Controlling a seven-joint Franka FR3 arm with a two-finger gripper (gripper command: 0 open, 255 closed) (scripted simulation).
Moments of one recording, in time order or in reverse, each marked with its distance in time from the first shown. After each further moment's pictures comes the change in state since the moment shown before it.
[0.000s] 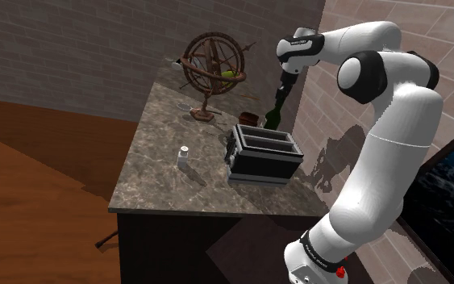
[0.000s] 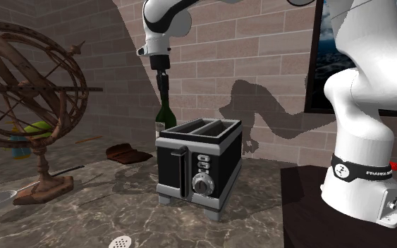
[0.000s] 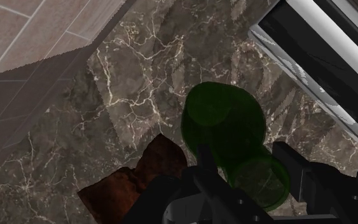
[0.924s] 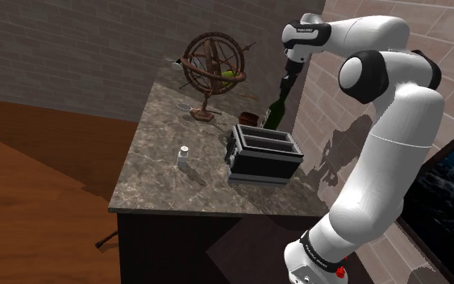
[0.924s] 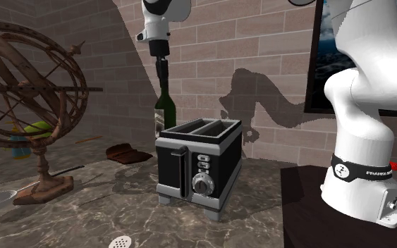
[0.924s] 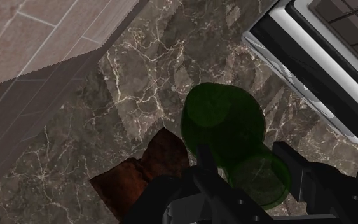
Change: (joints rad) arm -0.007 -0.007 -0.005 0.124 -0.004 -0.131 -0.005
